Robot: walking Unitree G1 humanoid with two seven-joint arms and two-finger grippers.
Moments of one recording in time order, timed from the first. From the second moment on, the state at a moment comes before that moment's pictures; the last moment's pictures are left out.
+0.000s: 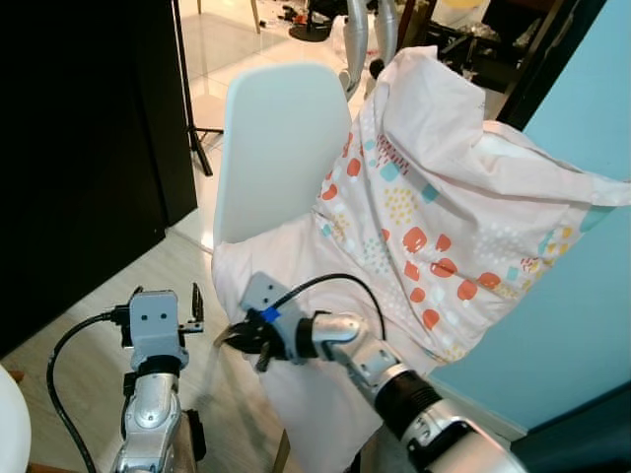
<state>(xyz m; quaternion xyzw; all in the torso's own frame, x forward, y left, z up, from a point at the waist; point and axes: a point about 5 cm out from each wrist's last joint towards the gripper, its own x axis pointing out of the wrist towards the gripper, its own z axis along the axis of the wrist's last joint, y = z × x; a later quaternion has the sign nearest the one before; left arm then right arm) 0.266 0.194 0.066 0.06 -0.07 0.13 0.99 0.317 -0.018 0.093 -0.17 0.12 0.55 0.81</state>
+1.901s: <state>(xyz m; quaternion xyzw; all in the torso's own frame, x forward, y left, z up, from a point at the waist) 0.291 0.096 0.042 -0.40 0.09 -0.17 0.90 0.342 -0.030 0.177 0.29 0.00 0.53 0.80</state>
